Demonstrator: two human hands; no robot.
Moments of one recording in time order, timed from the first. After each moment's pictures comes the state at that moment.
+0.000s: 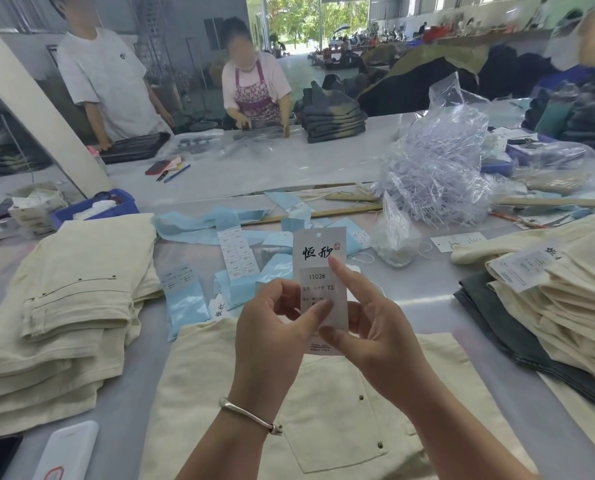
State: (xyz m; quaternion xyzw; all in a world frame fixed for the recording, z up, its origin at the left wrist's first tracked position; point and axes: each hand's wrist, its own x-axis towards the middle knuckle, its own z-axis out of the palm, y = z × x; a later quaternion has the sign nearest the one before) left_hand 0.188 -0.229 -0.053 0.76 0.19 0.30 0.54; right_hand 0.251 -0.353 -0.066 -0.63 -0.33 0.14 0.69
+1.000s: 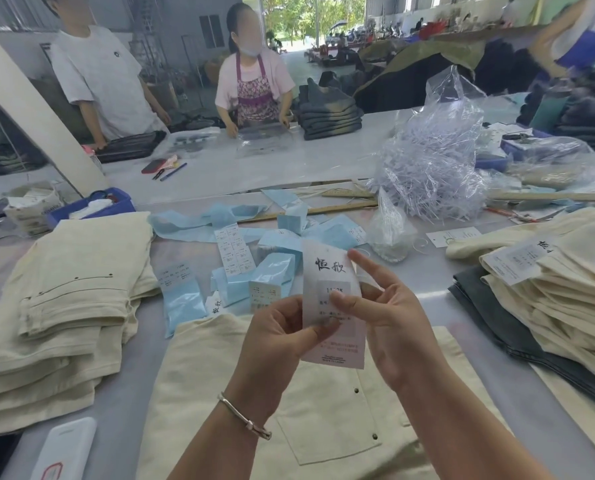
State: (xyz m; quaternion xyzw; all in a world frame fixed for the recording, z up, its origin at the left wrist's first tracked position) left_hand 0.183 -0.232 -0.068 0.64 0.04 0.16 0.75; right_hand 0.264 -0.357 -0.061 -0.47 -0.13 0.23 0.84
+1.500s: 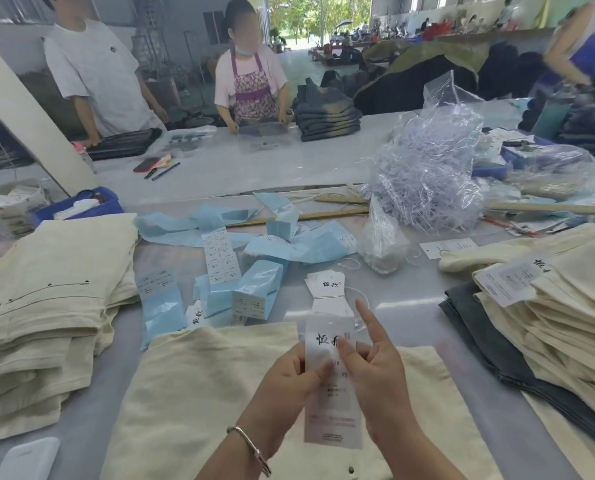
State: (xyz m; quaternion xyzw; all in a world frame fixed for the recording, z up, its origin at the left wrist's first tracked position) left_hand 0.219 -0.254 -0.128 0.62 0.15 -0.01 0.77; right_hand 0.285 -0.370 -0.139 -0.62 -0.07 0.15 0.76
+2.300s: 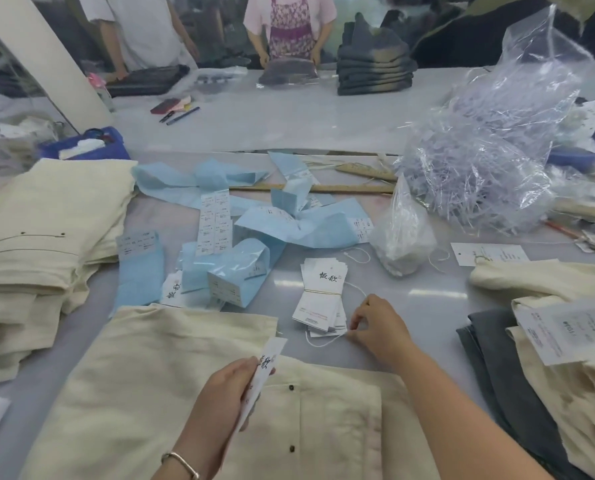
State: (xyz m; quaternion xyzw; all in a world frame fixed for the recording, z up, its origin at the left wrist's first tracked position) left_hand 0.260 -0.238 -0.188 0.58 0.44 0.06 0.68; right_hand 0.505 -0.368 -0.252 -0.89 -0.34 0.17 0.24
